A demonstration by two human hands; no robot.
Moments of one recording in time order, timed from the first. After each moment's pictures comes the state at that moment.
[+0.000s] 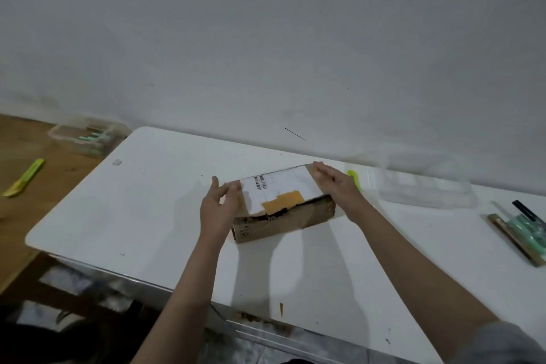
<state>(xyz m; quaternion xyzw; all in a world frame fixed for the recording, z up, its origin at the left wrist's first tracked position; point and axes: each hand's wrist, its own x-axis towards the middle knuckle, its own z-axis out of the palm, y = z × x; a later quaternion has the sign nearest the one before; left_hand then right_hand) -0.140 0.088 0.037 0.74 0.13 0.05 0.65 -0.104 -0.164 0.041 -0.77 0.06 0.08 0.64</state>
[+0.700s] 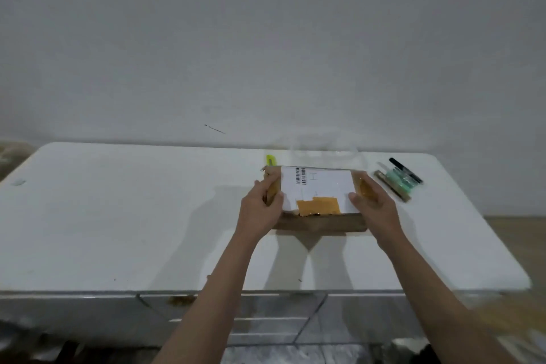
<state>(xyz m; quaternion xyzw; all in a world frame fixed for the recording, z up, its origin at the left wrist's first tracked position) -0.217 -0.095 0.051 0.81 -0.11 -0.06 0.57 -0.294 -0.322 0.057 -0.75 0.21 -0.18 0.60</state>
